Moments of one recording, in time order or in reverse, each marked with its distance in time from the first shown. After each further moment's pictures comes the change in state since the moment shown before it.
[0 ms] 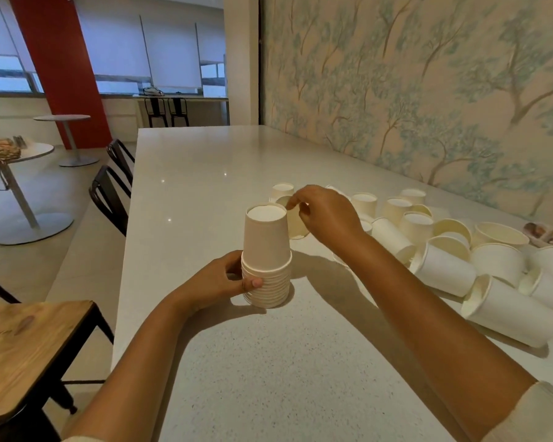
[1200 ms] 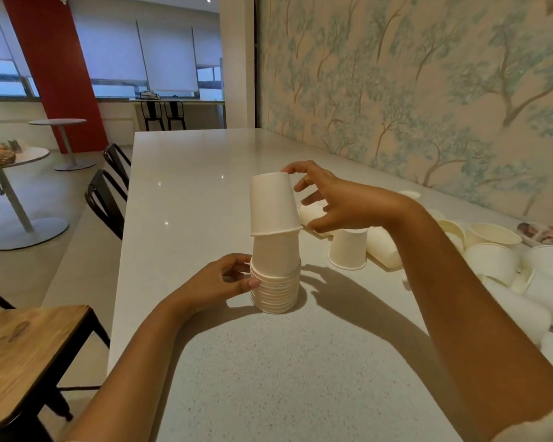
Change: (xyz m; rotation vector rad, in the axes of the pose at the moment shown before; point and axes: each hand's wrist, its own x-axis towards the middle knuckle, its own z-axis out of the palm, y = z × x) left_hand 0.003 -0.005 -0.001 0.096 0.052 -0.009; right_hand -0.005 -0.009 -0.077 0.299 -0.517 -0.060
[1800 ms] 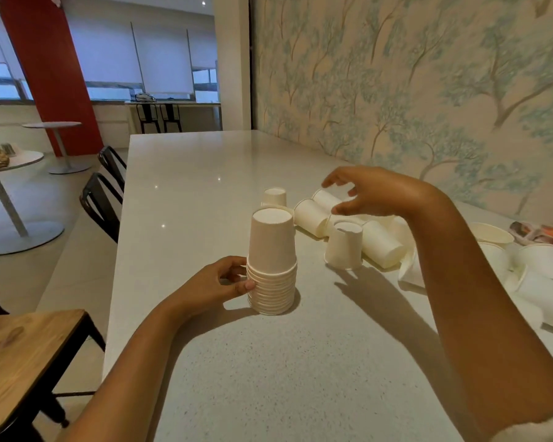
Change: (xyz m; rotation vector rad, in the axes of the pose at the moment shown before) left_hand 0.001 0.000 0.002 0.024 -0.003 -0.032; right_hand -0.018 0.019 -0.031 -0.251 0.118 0.241
